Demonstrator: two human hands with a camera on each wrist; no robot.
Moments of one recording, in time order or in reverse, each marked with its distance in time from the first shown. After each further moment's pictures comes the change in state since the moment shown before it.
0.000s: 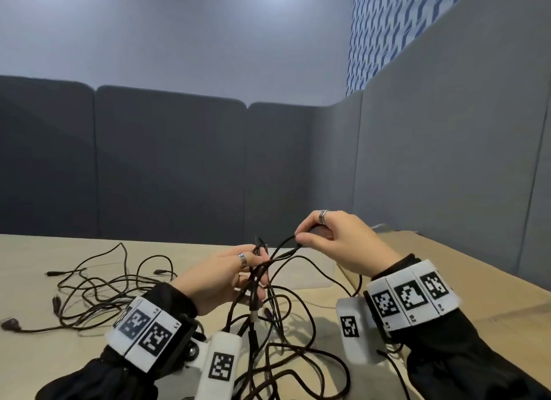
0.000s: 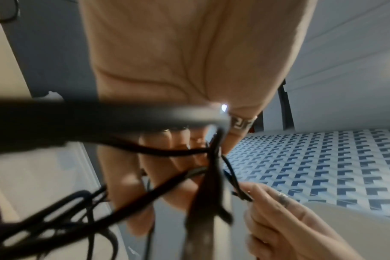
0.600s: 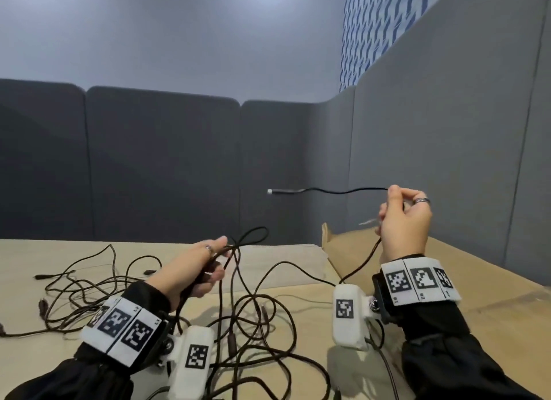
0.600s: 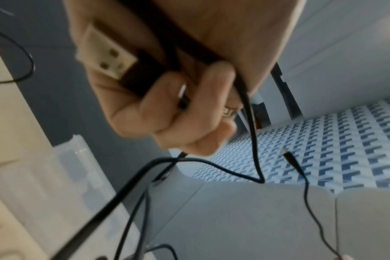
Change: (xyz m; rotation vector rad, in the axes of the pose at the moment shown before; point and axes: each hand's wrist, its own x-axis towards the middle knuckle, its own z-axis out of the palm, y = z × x) left_hand 0.008 -0.004 -0.017 0.065 0.282 -0.054; right_hand 0.000 0.065 -0.017 0.766 1.026 0.307
